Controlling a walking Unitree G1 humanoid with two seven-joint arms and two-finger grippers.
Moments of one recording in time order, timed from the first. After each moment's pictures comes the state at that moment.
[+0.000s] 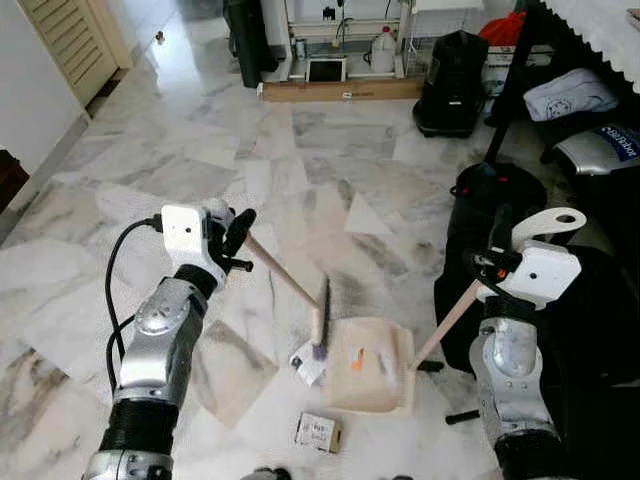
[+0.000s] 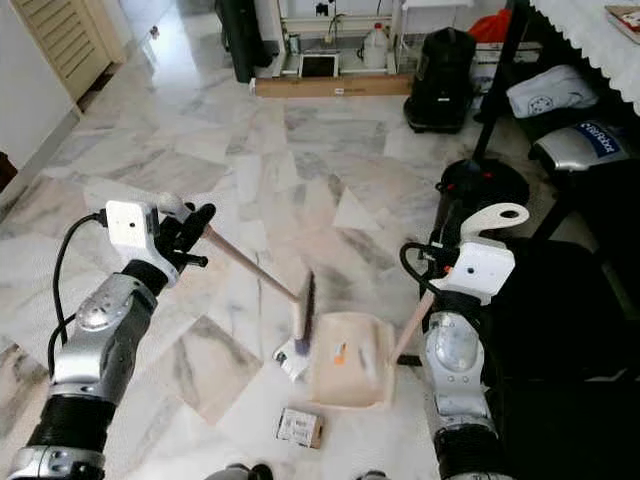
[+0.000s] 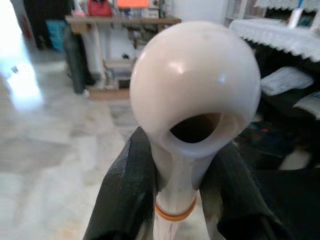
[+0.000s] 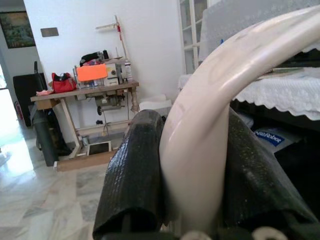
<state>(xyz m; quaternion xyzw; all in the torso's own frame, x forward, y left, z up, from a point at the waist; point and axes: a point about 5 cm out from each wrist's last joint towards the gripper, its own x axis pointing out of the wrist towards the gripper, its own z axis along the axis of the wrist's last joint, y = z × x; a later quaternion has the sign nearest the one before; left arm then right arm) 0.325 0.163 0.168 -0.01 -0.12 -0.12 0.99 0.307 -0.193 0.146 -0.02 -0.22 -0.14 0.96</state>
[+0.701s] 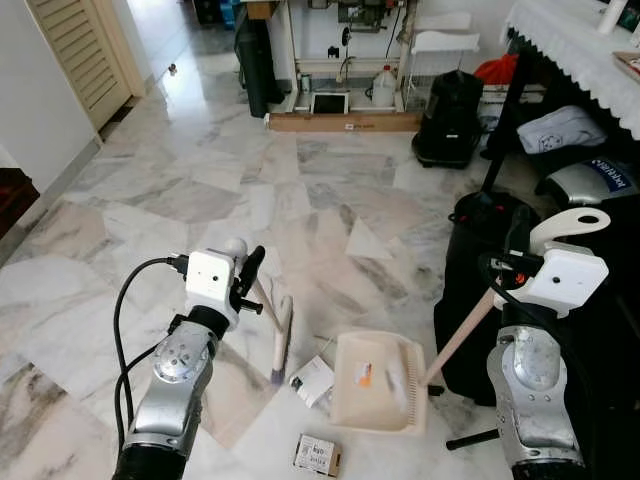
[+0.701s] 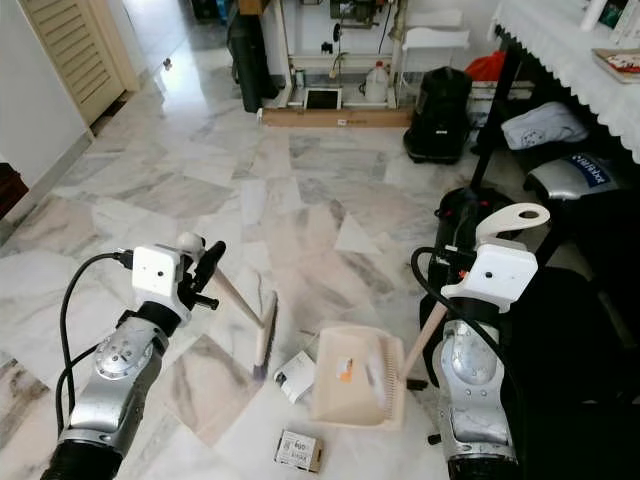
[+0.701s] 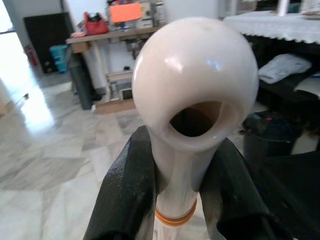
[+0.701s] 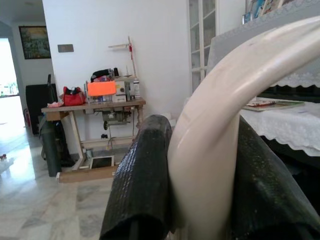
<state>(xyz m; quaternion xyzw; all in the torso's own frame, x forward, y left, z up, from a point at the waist) 0.301 0.139 0.133 0.05 -0.10 -0.14 0.98 0.287 -0.204 0.157 -0.04 -0.20 -0.15 0.97</state>
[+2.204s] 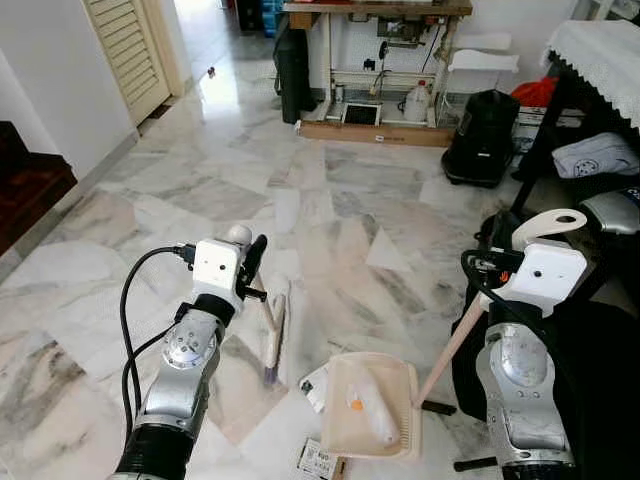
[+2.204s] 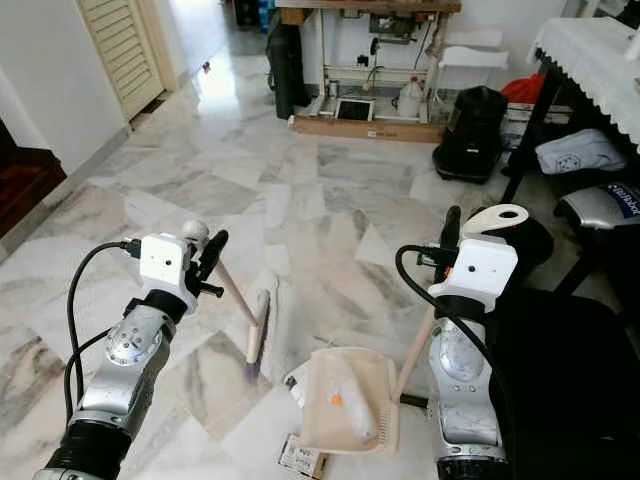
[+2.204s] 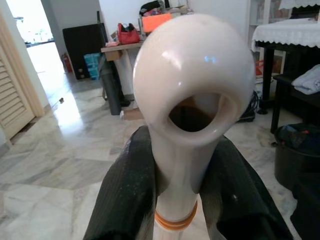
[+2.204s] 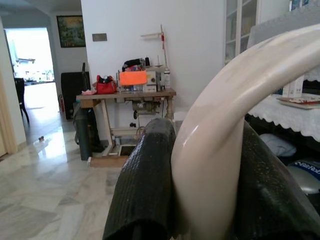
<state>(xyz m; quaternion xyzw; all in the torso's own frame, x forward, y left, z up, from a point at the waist) 0.316 0.143 0.139 0.06 -0.12 -0.12 0.98 0.291 -0.190 0.156 -0.04 -0.17 -0.14 0.98</state>
